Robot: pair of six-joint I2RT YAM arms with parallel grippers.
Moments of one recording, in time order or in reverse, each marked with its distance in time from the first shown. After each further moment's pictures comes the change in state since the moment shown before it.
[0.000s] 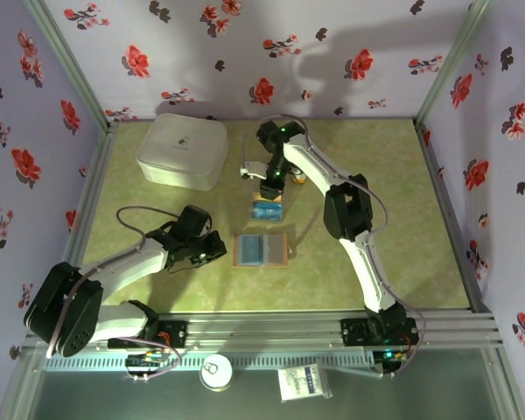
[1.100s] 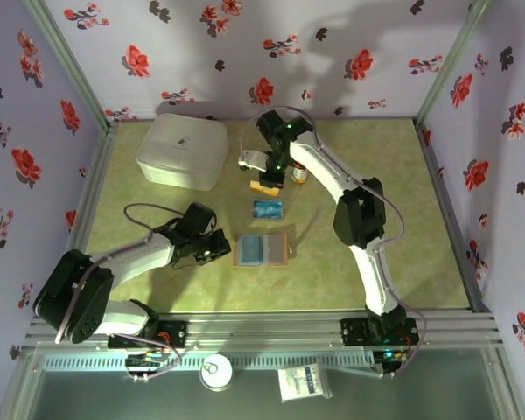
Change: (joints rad) left arm -0.006 0.090 0.032 0.039 0.027 0.007; right arm 0.018 -0.167 -0.109 0.125 0.077 0.008
